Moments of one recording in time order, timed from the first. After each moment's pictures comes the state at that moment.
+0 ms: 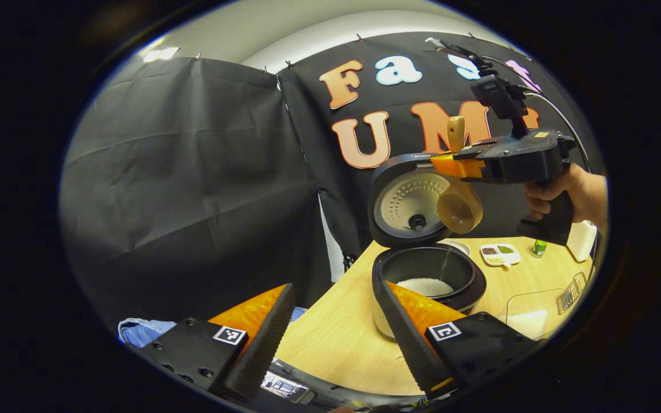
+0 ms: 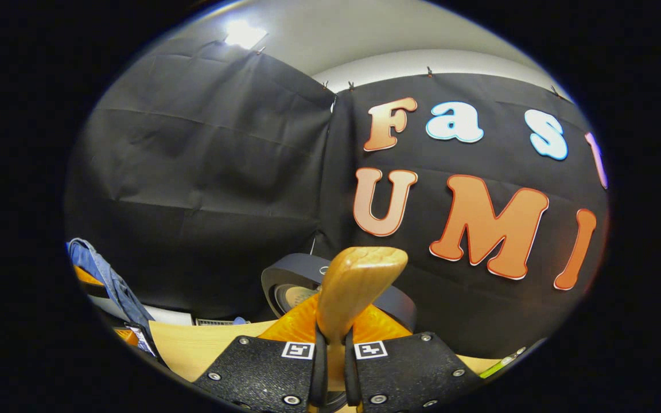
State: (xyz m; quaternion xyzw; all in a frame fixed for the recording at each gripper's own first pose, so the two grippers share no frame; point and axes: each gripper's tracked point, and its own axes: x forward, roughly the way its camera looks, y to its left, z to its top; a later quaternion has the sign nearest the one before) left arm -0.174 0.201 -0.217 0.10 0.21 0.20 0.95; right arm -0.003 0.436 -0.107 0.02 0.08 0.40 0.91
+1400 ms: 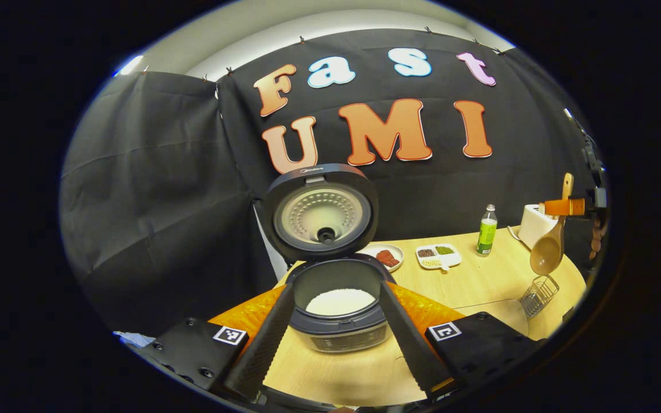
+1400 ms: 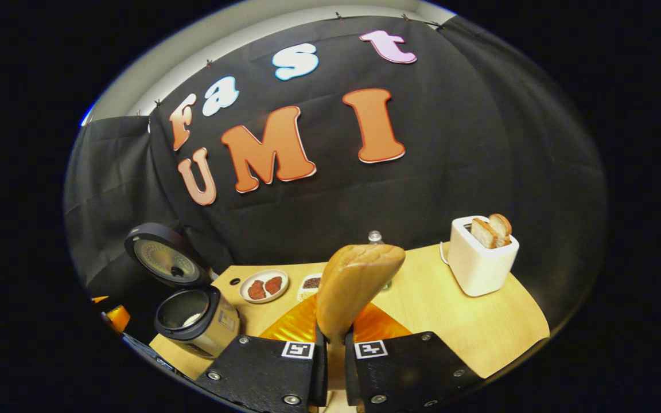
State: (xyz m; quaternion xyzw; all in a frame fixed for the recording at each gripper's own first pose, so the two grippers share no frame) left arm -0.112 0.050 -0.226 0.10 0.22 0.06 0.97; right arm -0.040 0.036 -0.293 0.19 0.32 0.07 0.93
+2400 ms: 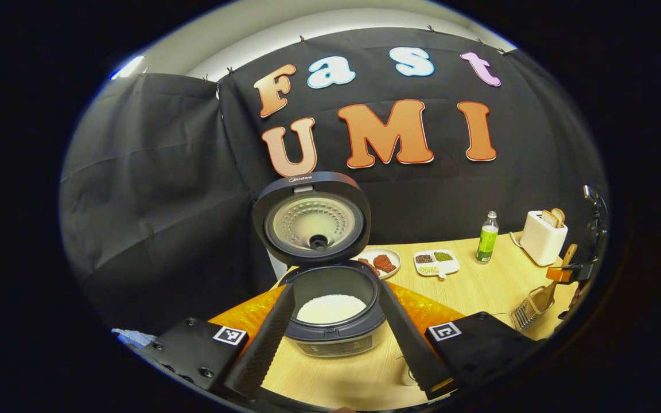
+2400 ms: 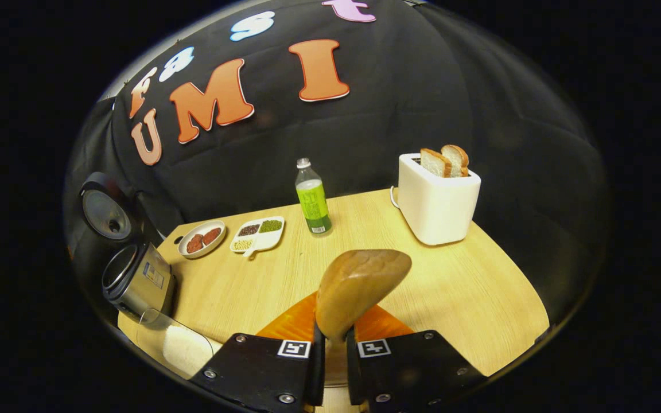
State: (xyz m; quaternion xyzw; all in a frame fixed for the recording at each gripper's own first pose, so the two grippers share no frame) left arm -0.093 0.033 -0.218 0.10 0.22 0.08 0.97; right arm -0.097 -0.012 -0.429 0.15 0.44 0.01 0.88
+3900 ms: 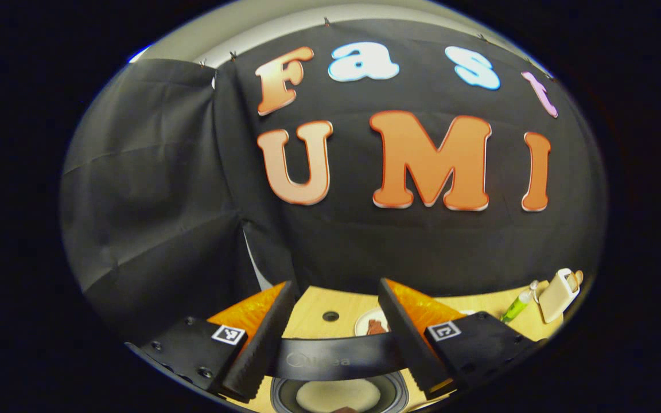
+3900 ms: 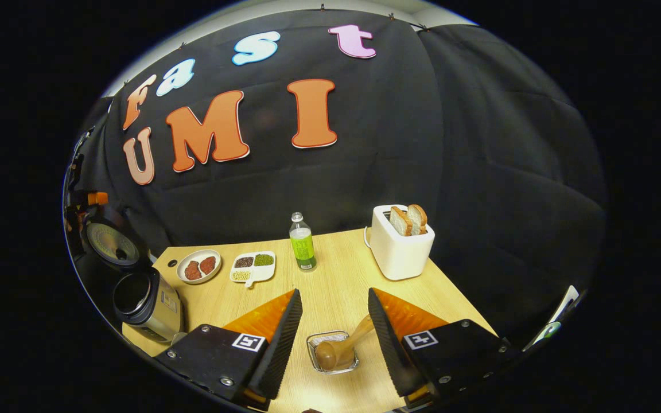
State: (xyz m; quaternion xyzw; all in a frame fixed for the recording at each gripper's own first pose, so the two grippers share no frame) left arm 0.185 0.103 -0.174 0.06 0.21 0.07 0.97; right arm -0.081 -0.041 -0.274 0.11 0.39 -0.06 0.91
